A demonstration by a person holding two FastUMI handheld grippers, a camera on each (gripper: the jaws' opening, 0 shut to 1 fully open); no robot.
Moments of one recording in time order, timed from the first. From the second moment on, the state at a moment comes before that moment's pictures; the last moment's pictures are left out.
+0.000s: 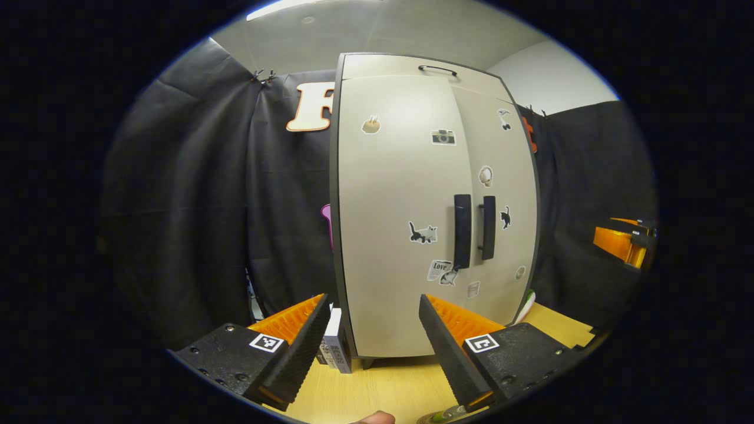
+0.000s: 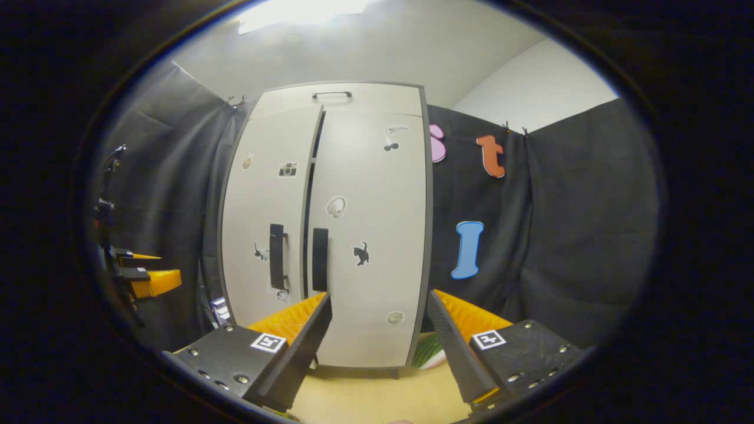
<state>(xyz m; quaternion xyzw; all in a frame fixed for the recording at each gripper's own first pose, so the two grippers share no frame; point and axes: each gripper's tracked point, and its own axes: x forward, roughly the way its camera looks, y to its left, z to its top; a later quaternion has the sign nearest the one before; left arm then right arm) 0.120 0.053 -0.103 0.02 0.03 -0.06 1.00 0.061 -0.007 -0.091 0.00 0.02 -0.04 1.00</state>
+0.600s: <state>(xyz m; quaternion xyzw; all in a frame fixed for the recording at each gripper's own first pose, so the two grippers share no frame) 0.105 0.003 -0.091 0.01 0.01 -0.11 0.99 0.053 -0.051 -0.075 0.07 0.03 -0.05 1.00</state>
